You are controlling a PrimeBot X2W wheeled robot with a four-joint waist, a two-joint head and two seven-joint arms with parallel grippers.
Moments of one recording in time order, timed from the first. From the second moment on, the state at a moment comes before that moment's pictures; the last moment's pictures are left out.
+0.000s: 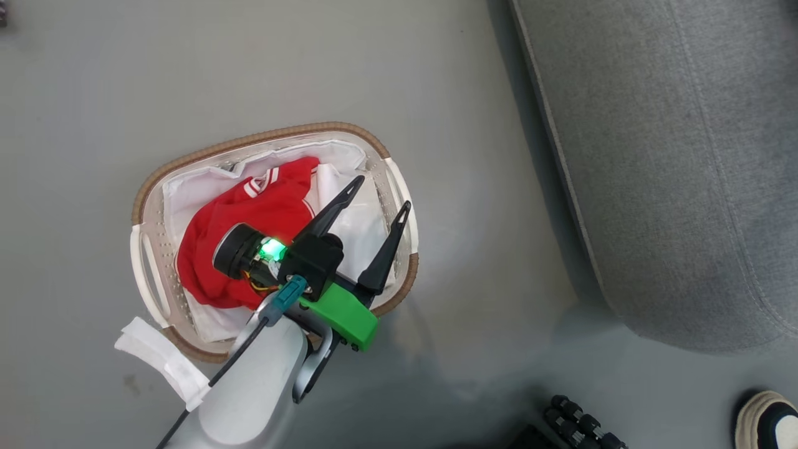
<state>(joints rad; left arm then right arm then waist) -0.50 0.12 -0.60 0.39 -0.23 -0.13 -0.26 -0.90 -0.39 -0.39 0.79 0.00 0.13 -0.26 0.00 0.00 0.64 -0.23</state>
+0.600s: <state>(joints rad) -0.31 0.07 -0.37 0.42 -0.22 -0.13 -0.26 -0.37 -0.22 -0.36 0.57 0.02 0.13 -0.26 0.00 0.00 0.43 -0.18</state>
